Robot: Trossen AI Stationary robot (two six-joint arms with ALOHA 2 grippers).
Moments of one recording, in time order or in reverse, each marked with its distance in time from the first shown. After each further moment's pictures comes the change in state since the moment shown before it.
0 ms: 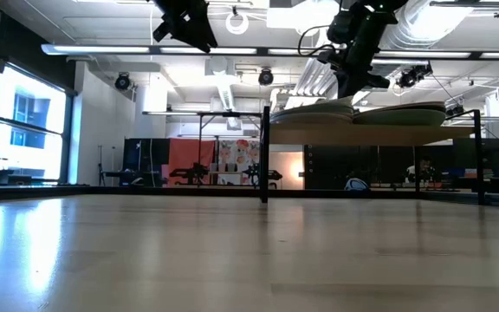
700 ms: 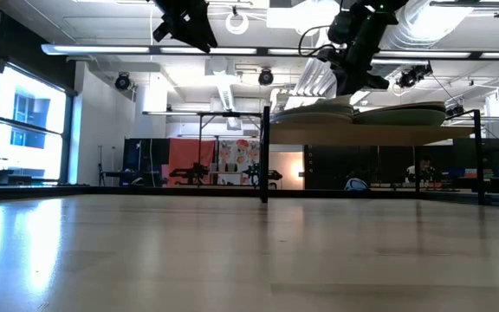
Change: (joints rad) left arm 0.000 0.000 0.000 0.000 0.000 0.000; right arm -0.006 0.000 0.000 -0.001 -0.046 0.002
